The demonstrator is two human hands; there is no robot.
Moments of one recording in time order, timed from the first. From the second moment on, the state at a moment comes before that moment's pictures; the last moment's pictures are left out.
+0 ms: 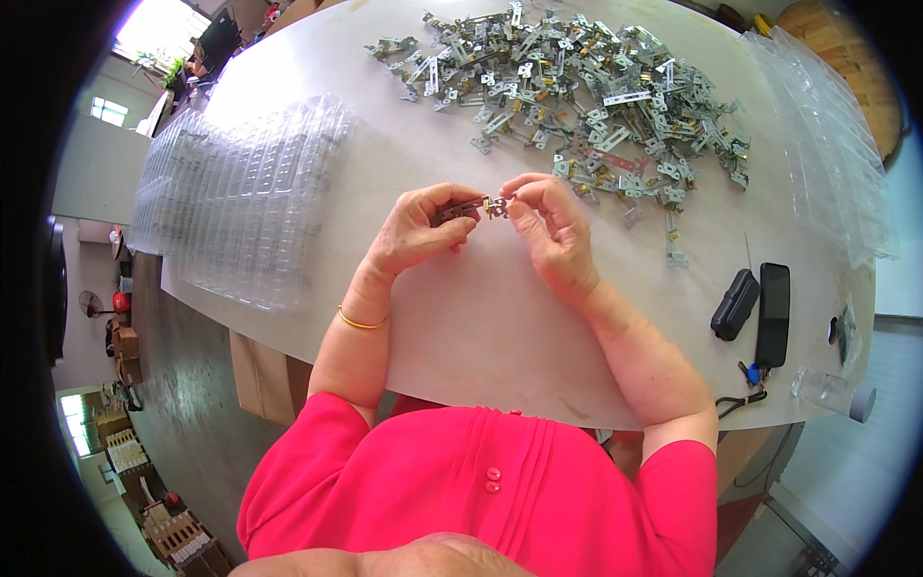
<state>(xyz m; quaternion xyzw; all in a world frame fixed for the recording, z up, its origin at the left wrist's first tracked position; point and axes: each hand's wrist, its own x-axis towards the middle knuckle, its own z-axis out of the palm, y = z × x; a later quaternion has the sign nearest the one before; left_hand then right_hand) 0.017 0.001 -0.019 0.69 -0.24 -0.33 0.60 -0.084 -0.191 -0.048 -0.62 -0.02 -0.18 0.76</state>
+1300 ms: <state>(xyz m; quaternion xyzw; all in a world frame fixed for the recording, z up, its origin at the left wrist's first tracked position) 0.020 -0.003 -0.031 0.68 -0.27 -0.29 0.61 -0.087 -0.175 -0.050 -0.70 0.03 -0.17 0.69</state>
